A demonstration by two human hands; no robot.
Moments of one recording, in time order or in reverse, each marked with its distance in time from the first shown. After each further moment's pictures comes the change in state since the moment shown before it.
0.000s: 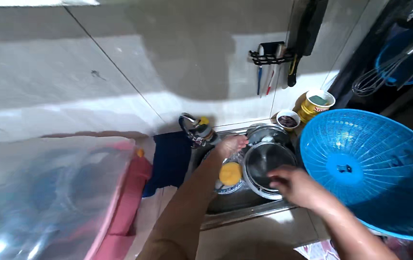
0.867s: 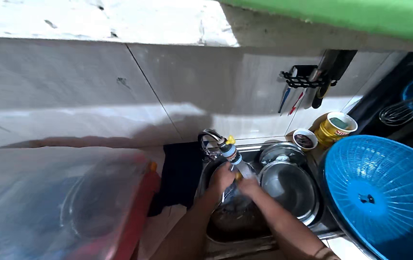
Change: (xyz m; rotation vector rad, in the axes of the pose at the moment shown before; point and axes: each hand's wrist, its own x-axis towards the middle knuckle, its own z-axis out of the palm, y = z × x) left_hand -0.015 -0.072 -0.074 0.812 0.339 0.045; right_hand 0.190 -0.062 0.152 0.276 -0.135 0.388
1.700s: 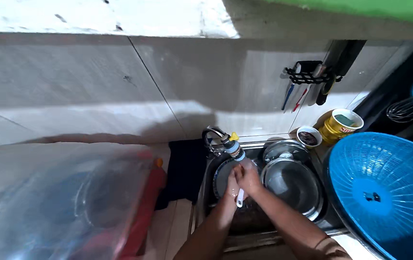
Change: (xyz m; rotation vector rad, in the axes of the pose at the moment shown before) left_hand -0.088 0.073 0.019 -1.893 -0.144 -0.124; right_hand -0.008 -0.029 -0.001 0.041 0.359 -0.275
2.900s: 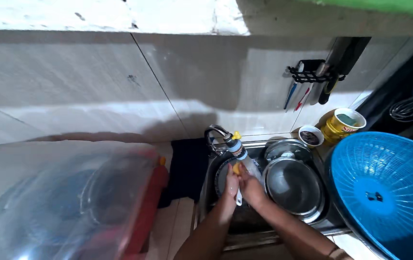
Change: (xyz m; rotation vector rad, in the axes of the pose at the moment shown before) left_hand 0.054 -0.003 -0.077 0.180 -0.024 0.143; right_hand -0.025 0.052 0.045 -0.063 -0.087 -0.039
